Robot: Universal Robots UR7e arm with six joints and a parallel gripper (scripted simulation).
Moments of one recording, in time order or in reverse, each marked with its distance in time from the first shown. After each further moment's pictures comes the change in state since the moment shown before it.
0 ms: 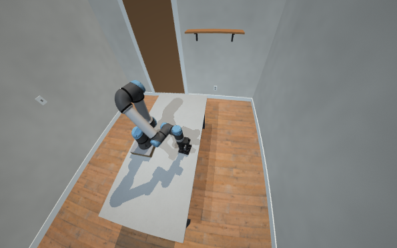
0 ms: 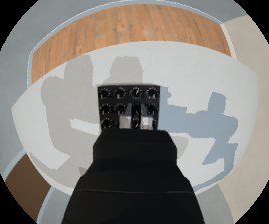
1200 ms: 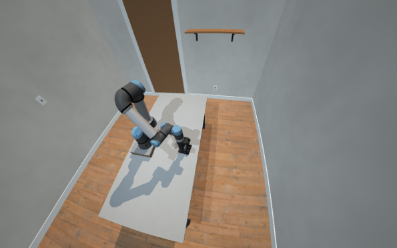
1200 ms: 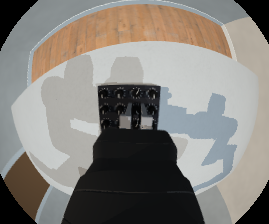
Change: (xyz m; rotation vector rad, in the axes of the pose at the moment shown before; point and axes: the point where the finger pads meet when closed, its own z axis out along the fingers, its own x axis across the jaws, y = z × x) arm 0.000 0.000 0.000 0.000 0.000 -0.015
